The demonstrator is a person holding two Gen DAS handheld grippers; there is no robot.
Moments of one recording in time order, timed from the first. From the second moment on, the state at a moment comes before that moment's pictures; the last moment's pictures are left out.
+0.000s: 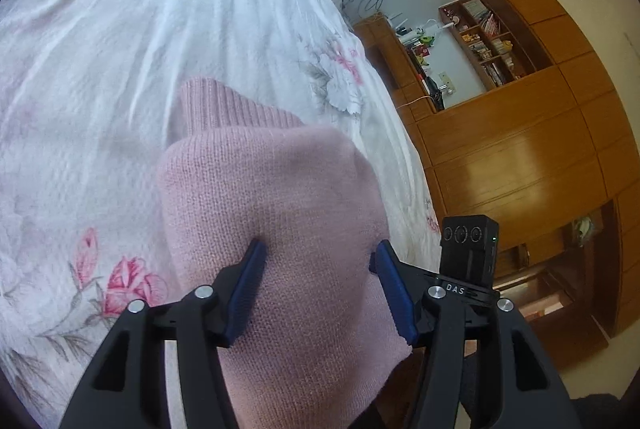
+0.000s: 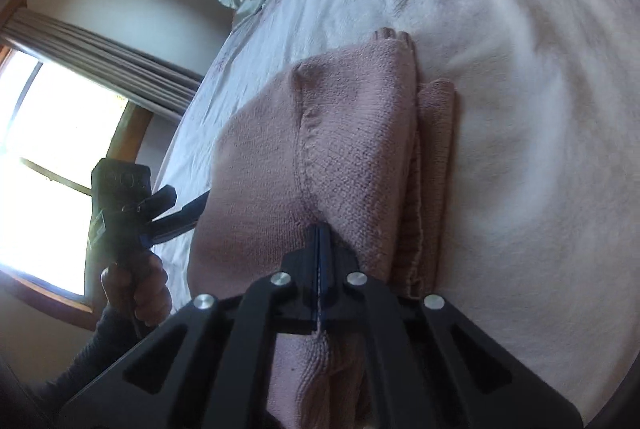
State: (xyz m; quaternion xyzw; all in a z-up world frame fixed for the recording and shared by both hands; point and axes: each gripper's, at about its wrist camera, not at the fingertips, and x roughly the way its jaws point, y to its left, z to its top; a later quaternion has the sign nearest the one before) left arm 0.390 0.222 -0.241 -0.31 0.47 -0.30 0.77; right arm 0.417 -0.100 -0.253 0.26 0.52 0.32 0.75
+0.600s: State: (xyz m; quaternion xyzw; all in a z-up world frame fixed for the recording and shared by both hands) left arm 0.246 0.208 -0.195 -0.21 0.46 -0.23 0.83; right arm 0.292 -0.097 -0.190 0.20 0.48 0.27 0.81
